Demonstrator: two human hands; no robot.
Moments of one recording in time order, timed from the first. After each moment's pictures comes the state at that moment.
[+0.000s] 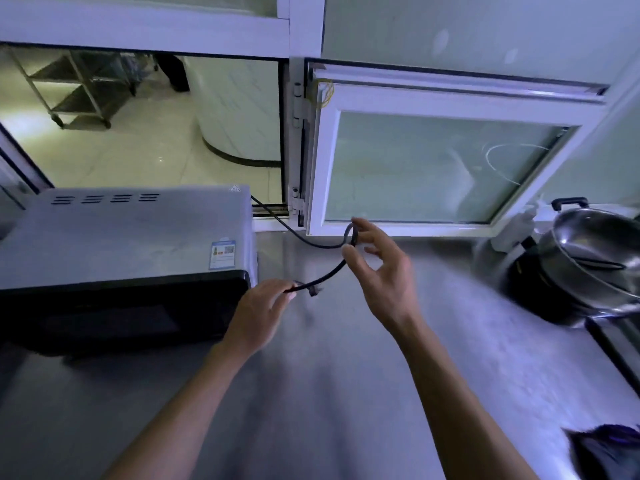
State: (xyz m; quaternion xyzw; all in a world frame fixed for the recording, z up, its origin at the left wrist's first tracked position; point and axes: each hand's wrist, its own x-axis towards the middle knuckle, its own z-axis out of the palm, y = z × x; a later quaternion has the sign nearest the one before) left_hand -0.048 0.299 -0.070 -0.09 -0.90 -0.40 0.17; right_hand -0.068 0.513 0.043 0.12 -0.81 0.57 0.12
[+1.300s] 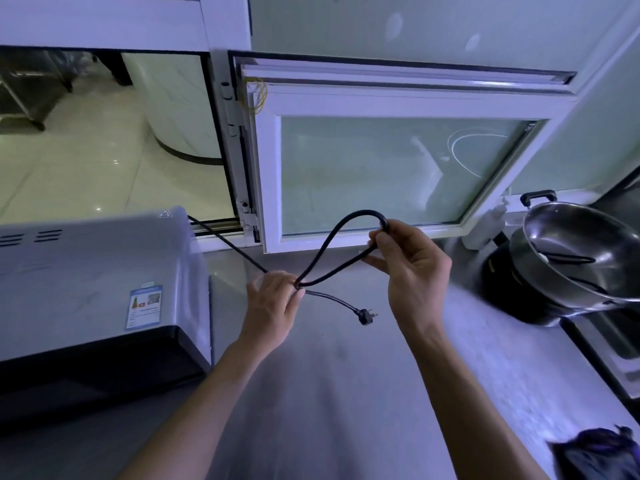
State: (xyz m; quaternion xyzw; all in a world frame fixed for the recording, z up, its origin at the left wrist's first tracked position) left_hand -0.168 0.379 -0.112 -0.17 -0.91 -0.29 0.23; right_hand -0.144 0.582 0.048 -0.04 -0.64 0.74 0.20
